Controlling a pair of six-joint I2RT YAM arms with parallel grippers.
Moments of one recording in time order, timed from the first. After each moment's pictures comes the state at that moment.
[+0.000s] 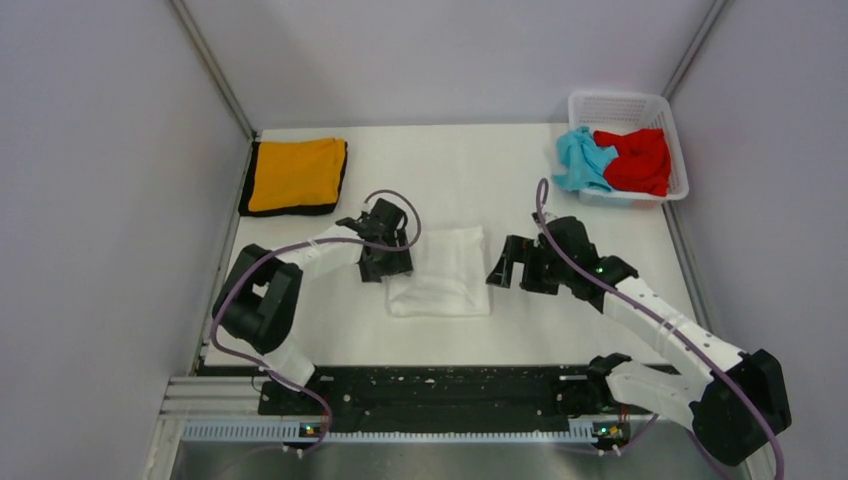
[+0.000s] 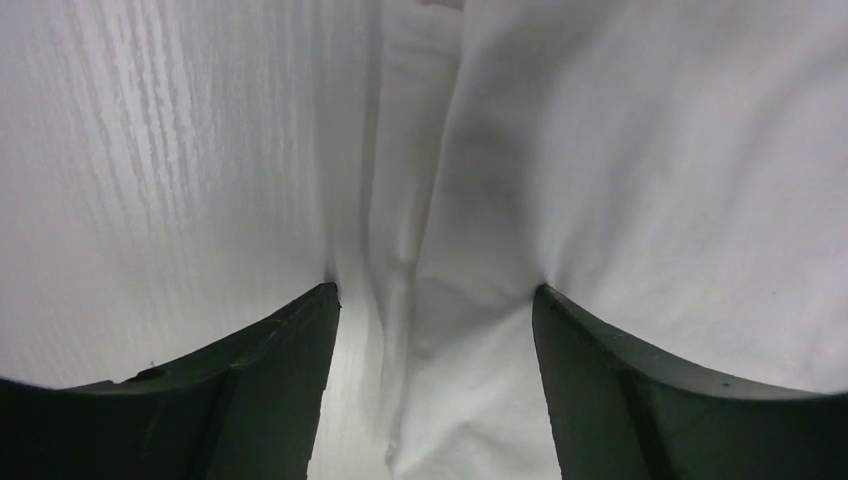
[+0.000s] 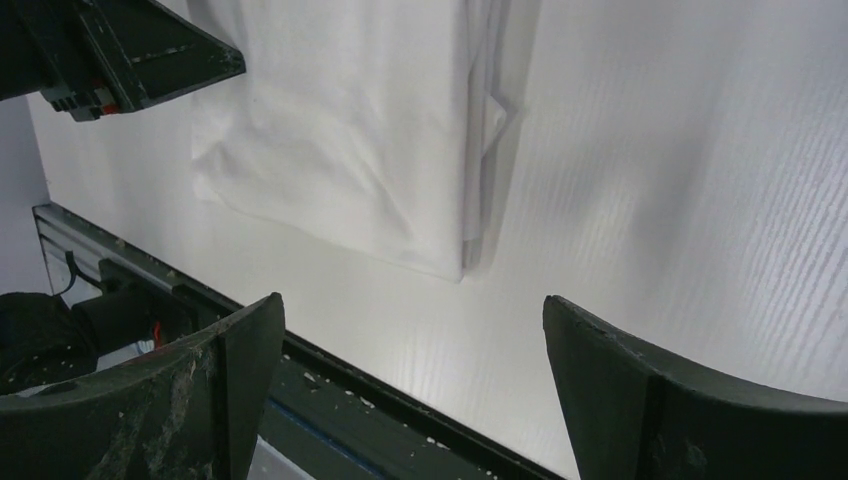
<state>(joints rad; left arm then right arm) -0.52 1.64 0.96 -0.51 -0.07 -0.71 0.51 1.03 0.69 -0.44 -0.23 0.63</state>
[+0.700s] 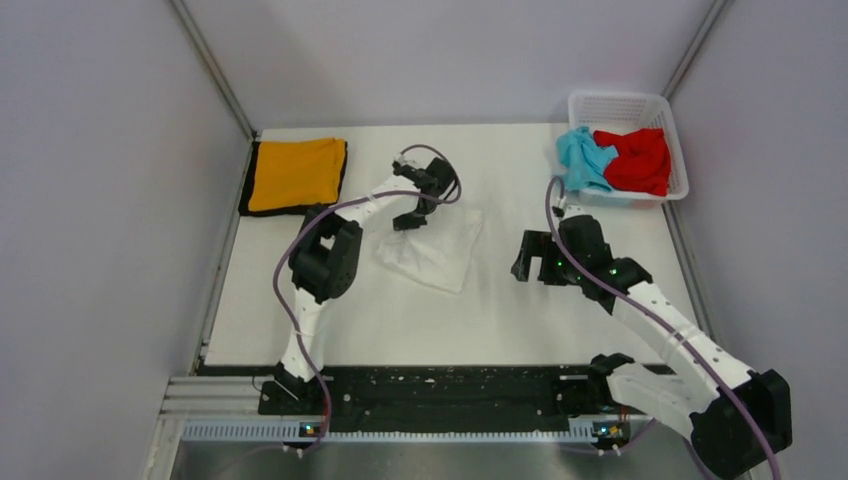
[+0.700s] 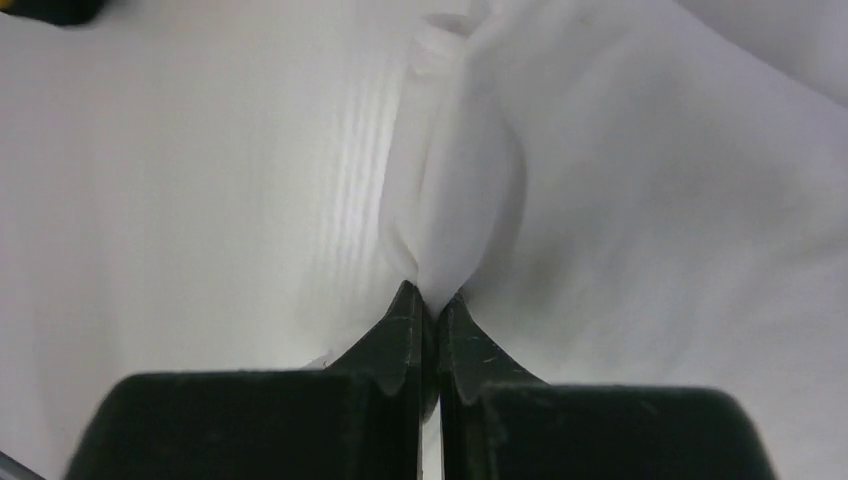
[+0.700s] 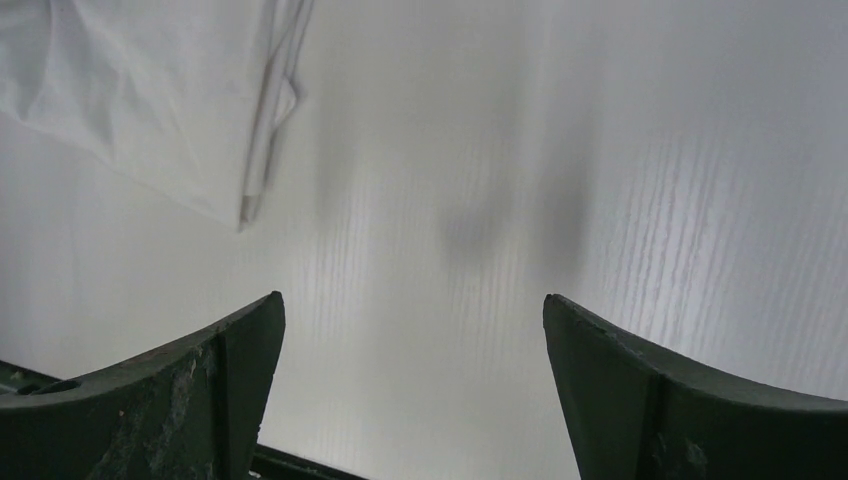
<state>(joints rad) -0.61 2.14 1.69 -0.90 -0.54 -0.74 0.42 0.99 0.69 -0.52 -0.03 0.46</state>
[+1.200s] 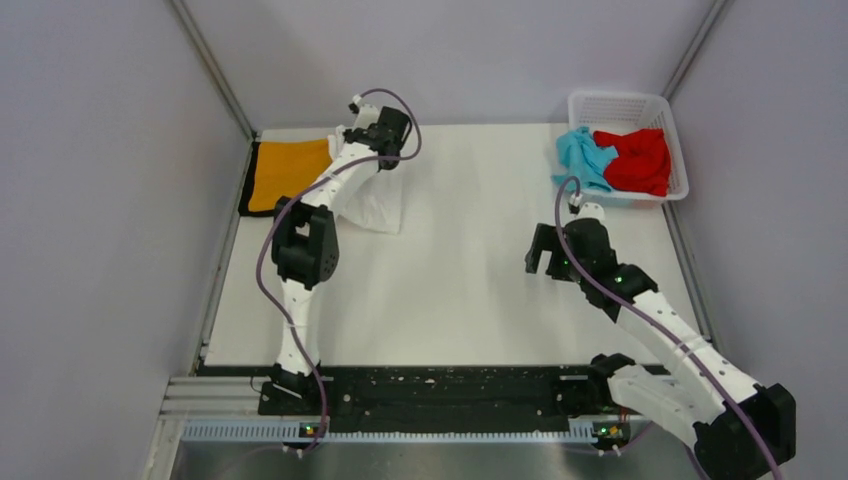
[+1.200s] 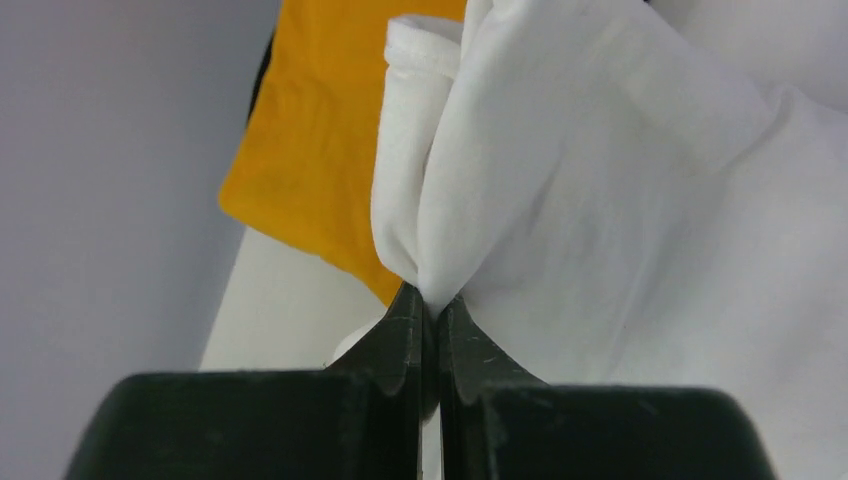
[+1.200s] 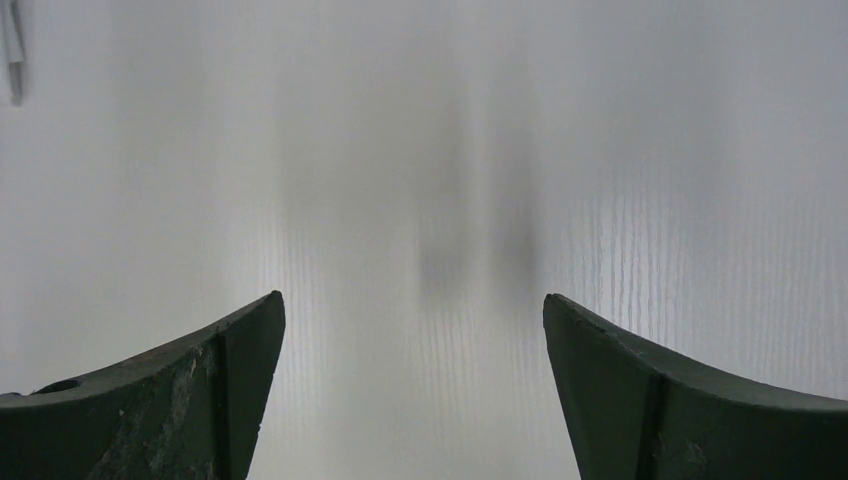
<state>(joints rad) -0.40 2.20 2.00 -0.87 -0.95 -0.40 0.42 0.90 0.67 -0.48 0.19 0.47</state>
